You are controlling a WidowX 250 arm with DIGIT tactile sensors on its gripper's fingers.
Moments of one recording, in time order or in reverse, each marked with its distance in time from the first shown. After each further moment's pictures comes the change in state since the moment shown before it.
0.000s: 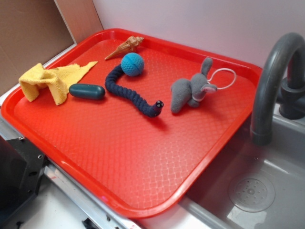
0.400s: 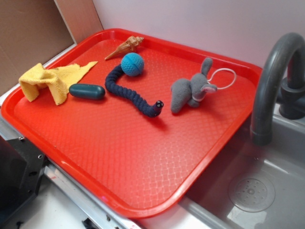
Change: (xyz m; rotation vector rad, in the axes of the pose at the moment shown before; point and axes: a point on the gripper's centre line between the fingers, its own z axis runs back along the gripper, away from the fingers) arm -0.002 -0.001 -0.003 -0.005 0.010 -0.001
